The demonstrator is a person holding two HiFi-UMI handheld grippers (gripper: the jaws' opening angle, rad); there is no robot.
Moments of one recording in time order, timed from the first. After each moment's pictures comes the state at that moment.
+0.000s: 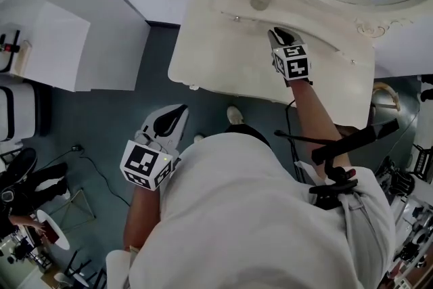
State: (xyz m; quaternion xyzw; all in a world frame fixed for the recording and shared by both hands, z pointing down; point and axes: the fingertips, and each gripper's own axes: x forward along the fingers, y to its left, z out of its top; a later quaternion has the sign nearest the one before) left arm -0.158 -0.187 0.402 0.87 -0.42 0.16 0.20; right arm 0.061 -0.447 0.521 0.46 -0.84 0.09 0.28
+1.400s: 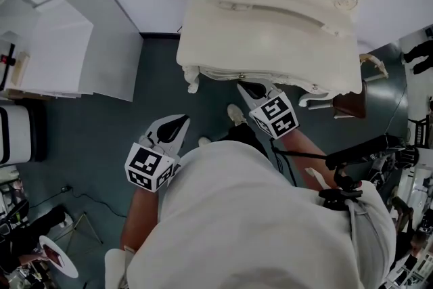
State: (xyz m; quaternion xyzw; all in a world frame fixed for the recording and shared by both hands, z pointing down) left arm -0.229 -0.032 0.427 0.91 -0.34 0.17 0.18; right arm -0.097 -0.124 0.480 0.34 -0.89 0.10 0.28
